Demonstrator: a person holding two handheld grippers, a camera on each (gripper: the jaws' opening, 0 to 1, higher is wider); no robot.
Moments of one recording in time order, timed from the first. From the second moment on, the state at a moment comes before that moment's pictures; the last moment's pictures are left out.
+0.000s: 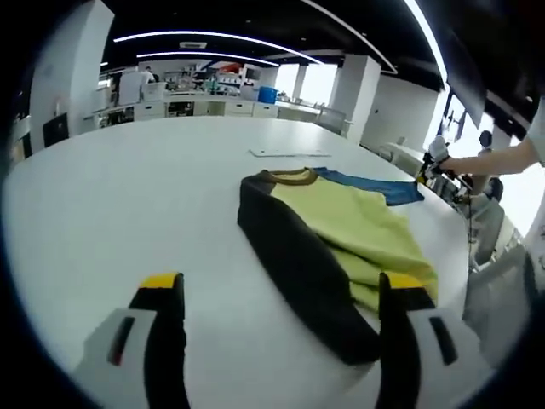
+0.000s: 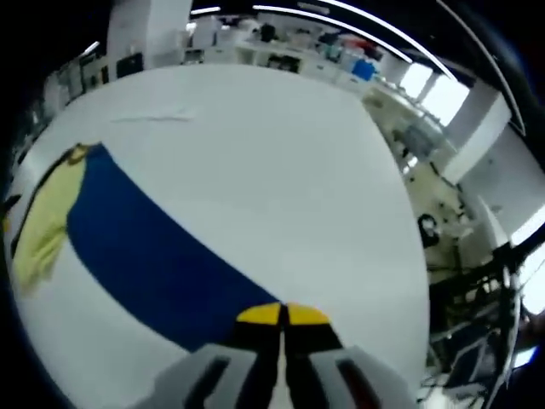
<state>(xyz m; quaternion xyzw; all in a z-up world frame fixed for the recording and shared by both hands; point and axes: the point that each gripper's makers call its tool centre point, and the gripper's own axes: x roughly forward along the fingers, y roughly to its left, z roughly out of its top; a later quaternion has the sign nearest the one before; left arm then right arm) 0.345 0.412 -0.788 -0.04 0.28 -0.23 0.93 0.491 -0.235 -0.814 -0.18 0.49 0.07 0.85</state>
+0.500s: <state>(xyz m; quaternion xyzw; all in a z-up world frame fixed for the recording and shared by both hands) 0.342 0.415 -0.795 -0.05 0.29 -0.23 0.93 0.496 -0.242 -0.823 -0.16 0.50 0.06 0.85</state>
